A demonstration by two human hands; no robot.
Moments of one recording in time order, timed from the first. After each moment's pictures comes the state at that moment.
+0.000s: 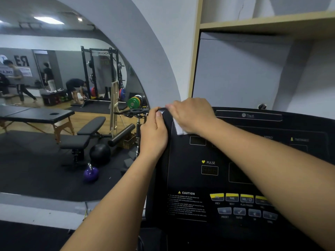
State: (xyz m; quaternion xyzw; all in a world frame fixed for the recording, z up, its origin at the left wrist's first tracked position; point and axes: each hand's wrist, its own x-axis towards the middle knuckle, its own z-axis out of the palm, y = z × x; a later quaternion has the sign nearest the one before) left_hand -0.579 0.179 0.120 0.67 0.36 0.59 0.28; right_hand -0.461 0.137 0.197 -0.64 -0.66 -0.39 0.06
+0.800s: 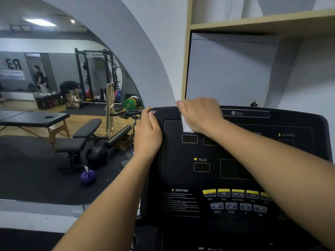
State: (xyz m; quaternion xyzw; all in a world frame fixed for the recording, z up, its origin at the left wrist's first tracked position) left_hand -0.576 0.171 0.123 0.67 0.39 0.58 0.25; right_hand -0.425 0.114 0.195 -0.65 -0.63 -0.42 0.04
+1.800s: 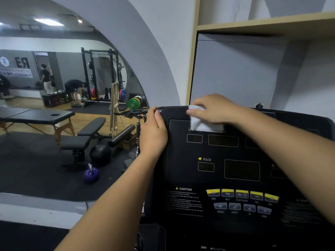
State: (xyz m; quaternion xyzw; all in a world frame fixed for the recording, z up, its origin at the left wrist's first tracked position) left_hand -0.576 0.169 0.123 0.67 0.41 0.57 0.25; right_hand -0.406 0.100 0.228 -0.69 -0.70 -0.14 0.09
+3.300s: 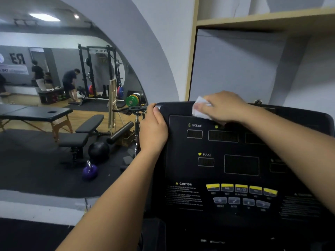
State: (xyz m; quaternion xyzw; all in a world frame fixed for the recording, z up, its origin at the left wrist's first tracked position) left_hand -0.575 0.166 0.121 0.66 0.42 0.58 0.25; right_hand -0.391 0.088 0.221 -0.71 -0.67 -0.19 0.10
